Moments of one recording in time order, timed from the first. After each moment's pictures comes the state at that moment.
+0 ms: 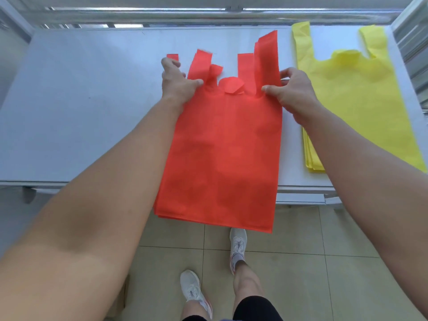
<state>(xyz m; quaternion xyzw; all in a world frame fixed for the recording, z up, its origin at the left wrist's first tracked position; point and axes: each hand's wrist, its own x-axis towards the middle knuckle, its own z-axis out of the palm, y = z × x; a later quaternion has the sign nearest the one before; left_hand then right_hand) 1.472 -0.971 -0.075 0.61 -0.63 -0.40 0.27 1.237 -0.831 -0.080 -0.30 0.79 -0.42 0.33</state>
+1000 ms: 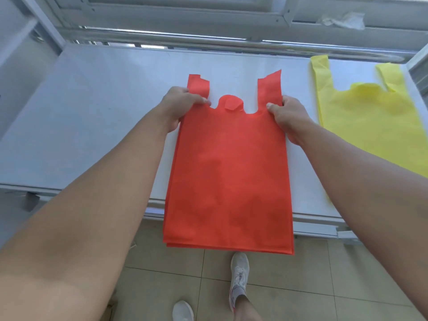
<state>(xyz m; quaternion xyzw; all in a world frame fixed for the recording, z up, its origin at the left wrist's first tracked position) 1.527 -0.998 -0.076 0.54 -0.55 -0.60 0.21 1.263 -0.879 -0.106 -0.31 0.78 -0.41 0.36</state>
